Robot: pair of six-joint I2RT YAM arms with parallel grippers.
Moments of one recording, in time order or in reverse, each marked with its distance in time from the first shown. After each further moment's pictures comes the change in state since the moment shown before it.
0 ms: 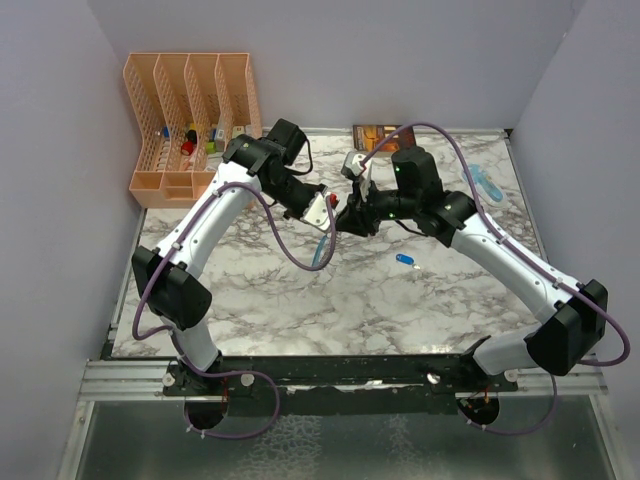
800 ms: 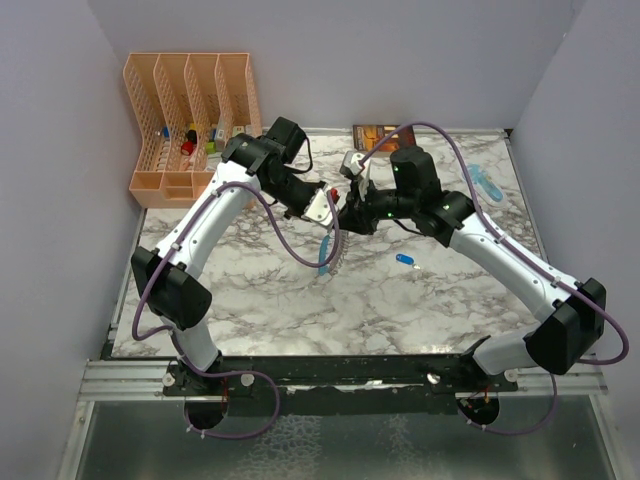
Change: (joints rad) left arm 0.000 0.000 0.014 0.002 0.023 -0.057; right arm 0.006 0.008 0.000 0.024 0.000 0.008
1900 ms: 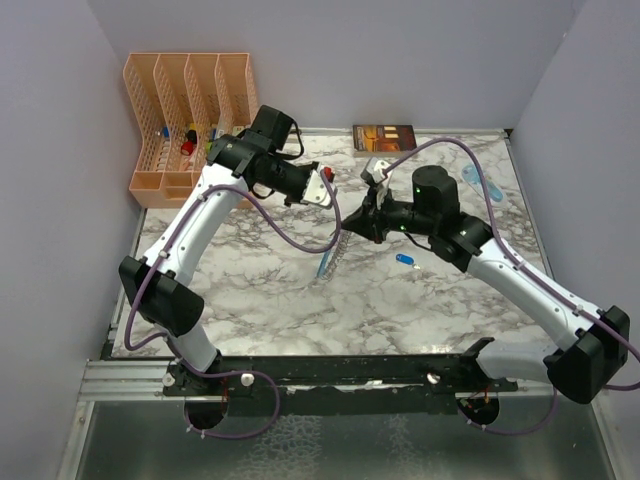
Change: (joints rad) left arm 0.043 -0.061 -0.034 0.223 0.033 -0.212; right arm 0.000 -0.174 -0.195 0.180 0.104 0.128
